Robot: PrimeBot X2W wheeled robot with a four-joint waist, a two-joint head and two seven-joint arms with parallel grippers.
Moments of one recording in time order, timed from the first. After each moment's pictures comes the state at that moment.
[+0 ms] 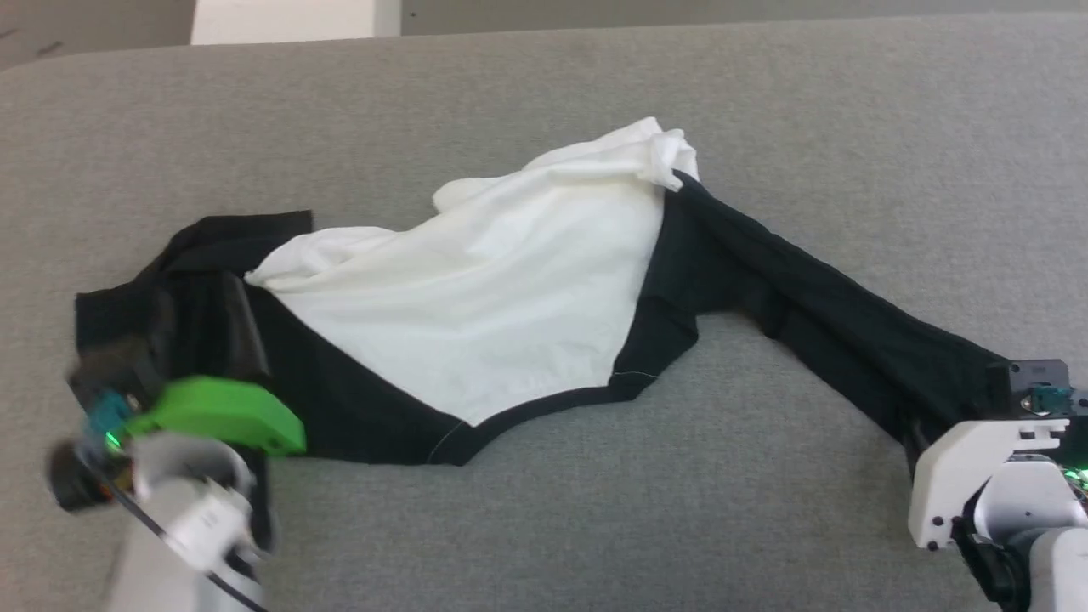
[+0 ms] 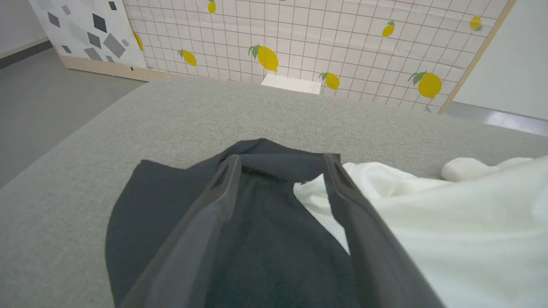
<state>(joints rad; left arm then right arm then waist) -0.26 0.17 0.04 0.20 -0.30 0.12 -0.13 -0.09 -0.05 -0.22 0.03 -0.03 0.13 0.53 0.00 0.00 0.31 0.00</state>
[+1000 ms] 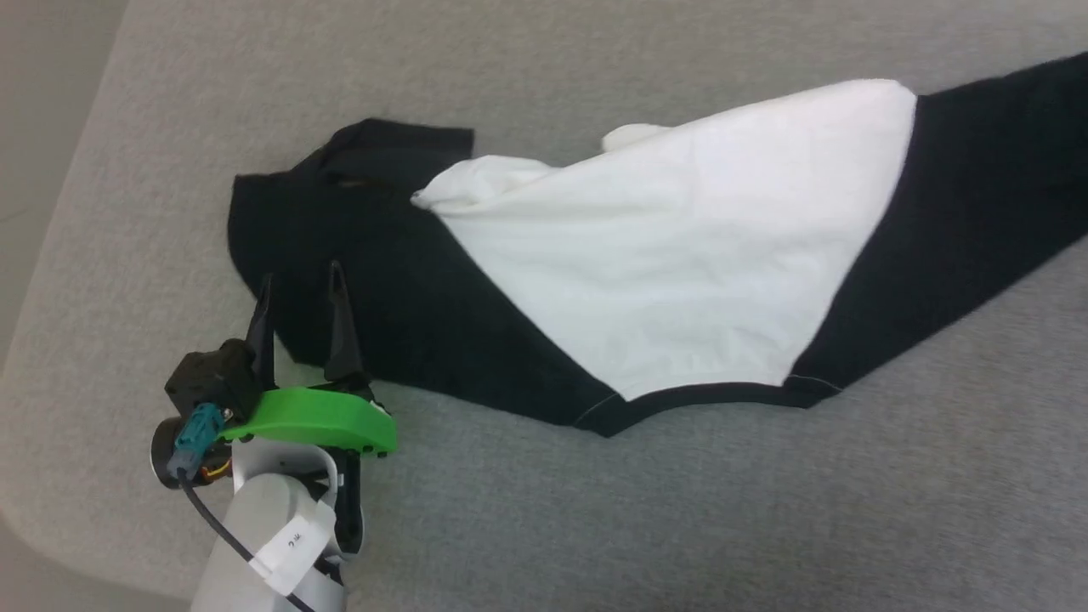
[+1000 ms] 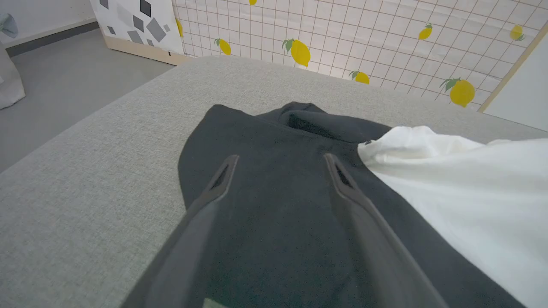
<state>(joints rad) -0.26 0.07 -0.08 0.19 -0.33 0.09 -0.25 -0.77 -0.56 -0.14 0.49 -0.13 0.13 0.40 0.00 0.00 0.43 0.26</state>
